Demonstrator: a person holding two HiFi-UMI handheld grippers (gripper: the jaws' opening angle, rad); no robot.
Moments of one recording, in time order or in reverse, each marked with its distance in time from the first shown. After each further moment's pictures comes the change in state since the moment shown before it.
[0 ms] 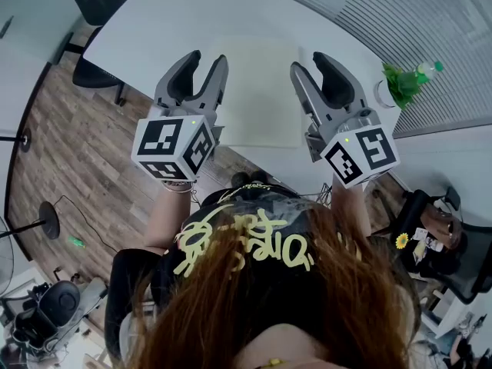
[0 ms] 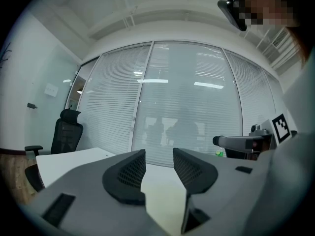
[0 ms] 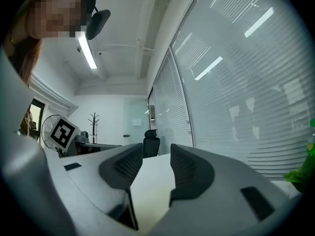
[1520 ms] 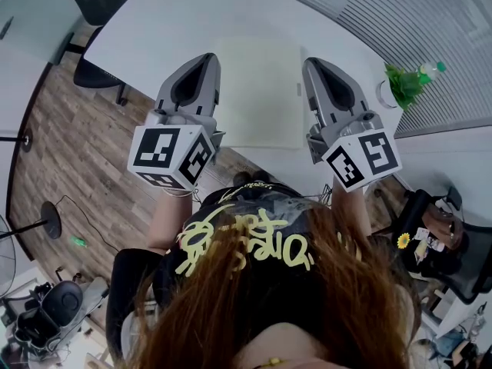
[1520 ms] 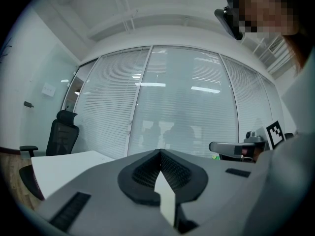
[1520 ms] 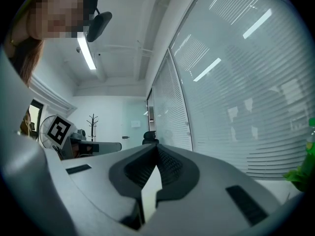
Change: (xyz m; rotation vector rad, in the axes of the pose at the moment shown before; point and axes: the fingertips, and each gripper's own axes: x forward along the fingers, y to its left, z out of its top) left arm -0.007 -0.008 0.014 -0.004 -0.047 -0.039; right arm -0.001 0.001 0.003 0.000 -0.020 -0.013
